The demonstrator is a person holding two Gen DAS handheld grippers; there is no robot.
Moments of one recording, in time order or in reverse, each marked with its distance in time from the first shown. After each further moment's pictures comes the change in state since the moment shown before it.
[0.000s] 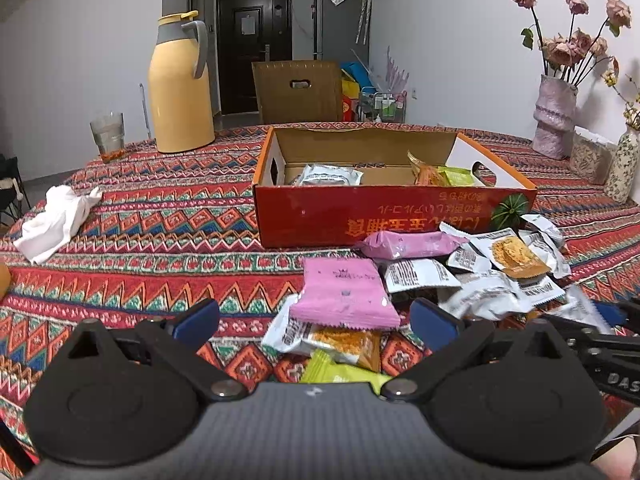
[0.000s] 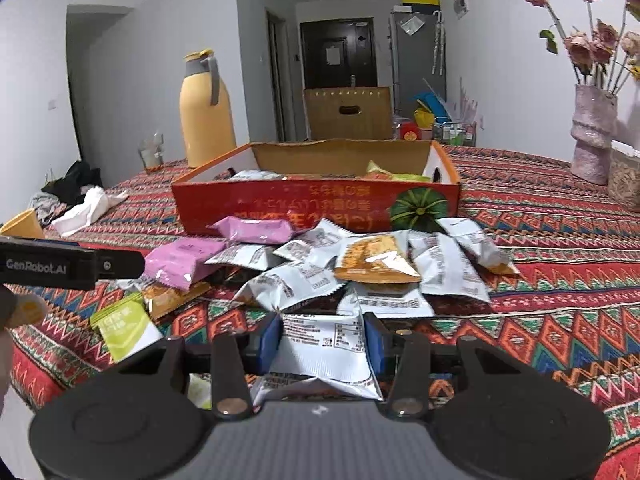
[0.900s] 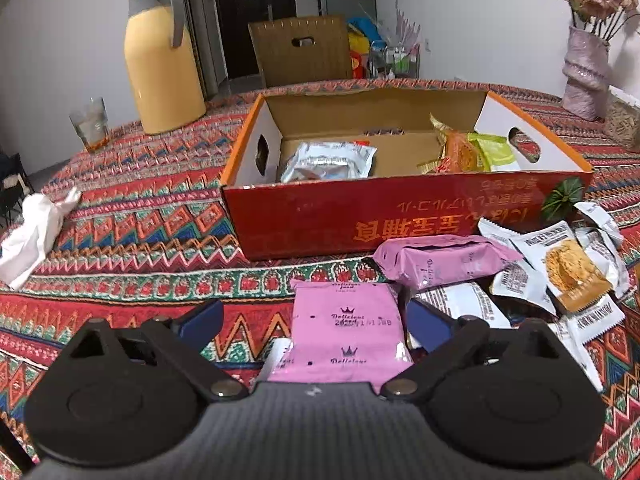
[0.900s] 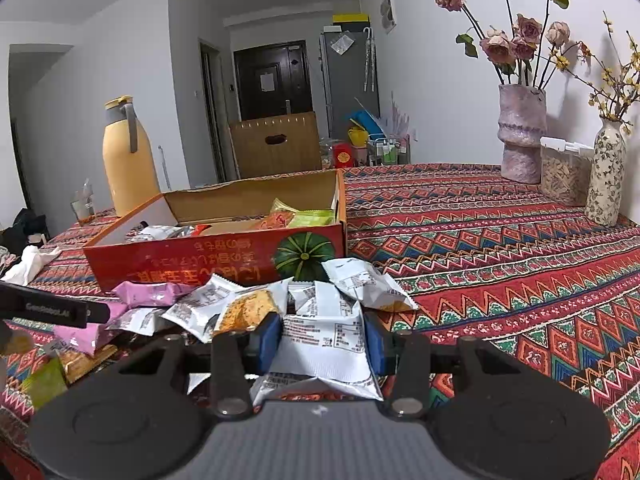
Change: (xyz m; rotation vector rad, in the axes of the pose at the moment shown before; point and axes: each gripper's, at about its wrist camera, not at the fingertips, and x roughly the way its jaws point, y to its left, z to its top) left arm 0.082 -0.014 0.034 0.040 0.153 0.053; right arm 0.006 -0.063 0.020 0.105 -0.068 -0.157
